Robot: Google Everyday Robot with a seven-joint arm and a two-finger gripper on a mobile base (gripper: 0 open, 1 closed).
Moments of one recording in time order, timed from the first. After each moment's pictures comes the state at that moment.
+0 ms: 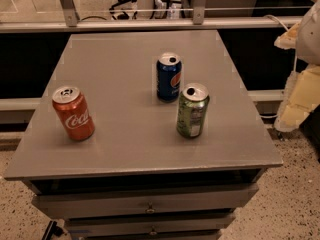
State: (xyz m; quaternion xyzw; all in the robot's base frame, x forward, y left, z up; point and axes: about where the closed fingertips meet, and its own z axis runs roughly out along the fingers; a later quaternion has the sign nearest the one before) arm 0.438 -0.216 0.979 -0.60 0.78 -0.04 0.16
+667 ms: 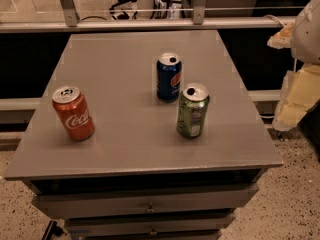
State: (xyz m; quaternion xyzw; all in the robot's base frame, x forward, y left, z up) arm 0.441 -0.209 0.978 -0.62 0.76 -0.03 0.16
